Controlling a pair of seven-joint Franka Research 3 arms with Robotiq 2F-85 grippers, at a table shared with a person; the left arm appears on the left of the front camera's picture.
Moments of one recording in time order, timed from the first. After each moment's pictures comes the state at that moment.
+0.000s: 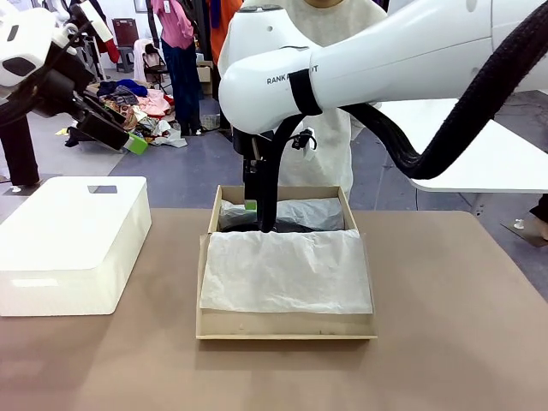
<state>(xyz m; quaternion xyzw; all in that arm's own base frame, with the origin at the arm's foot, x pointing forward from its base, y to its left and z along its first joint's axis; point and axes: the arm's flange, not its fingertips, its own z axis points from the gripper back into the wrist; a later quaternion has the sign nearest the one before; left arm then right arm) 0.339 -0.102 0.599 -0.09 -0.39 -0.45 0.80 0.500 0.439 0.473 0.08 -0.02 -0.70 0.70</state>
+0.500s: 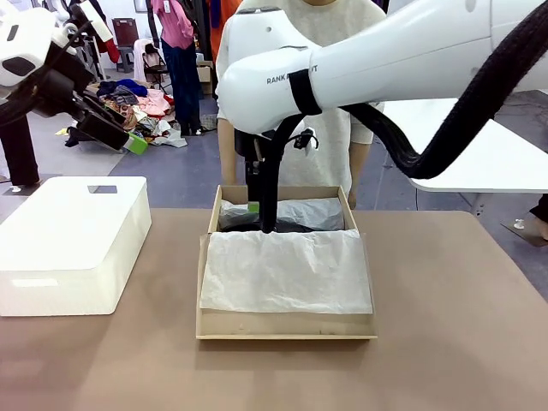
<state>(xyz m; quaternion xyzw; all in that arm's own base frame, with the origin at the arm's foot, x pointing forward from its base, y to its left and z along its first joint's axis) 0.339 -0.102 0.599 -0.09 -0.39 -0.45 0.80 0.497 0.434 0.473 0.06 -0.03 -0.69 0.72</state>
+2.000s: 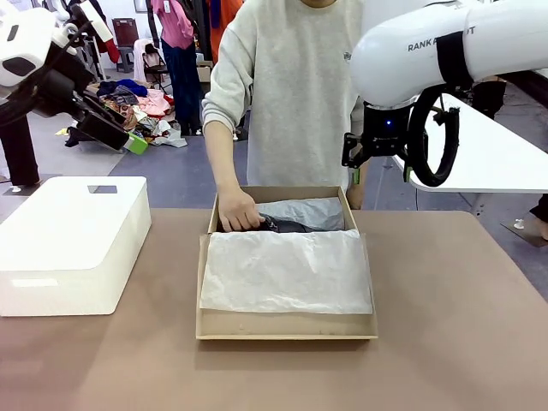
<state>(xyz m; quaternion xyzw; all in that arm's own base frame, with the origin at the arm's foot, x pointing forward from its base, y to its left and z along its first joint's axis) 0.339 -0.102 0.599 -0.09 -0.39 -0.45 0.80 0.484 0.214 0.514 -0.07 -0.07 -0.10 0.99</state>
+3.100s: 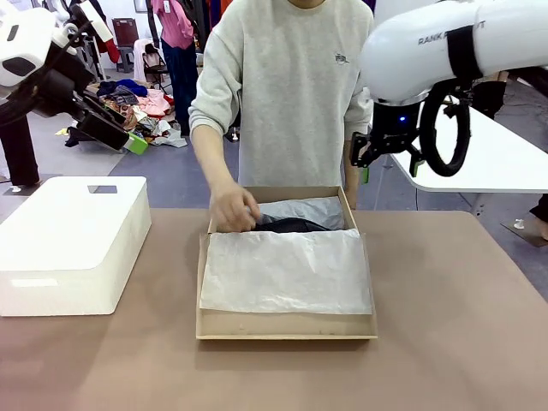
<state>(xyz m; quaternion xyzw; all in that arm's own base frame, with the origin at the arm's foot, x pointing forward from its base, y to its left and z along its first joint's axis) 0.339 -0.102 0.599 -0.09 -0.39 -0.45 0.80 0.487 0.183 0.524 -0.06 -0.07 0.02 1.00</state>
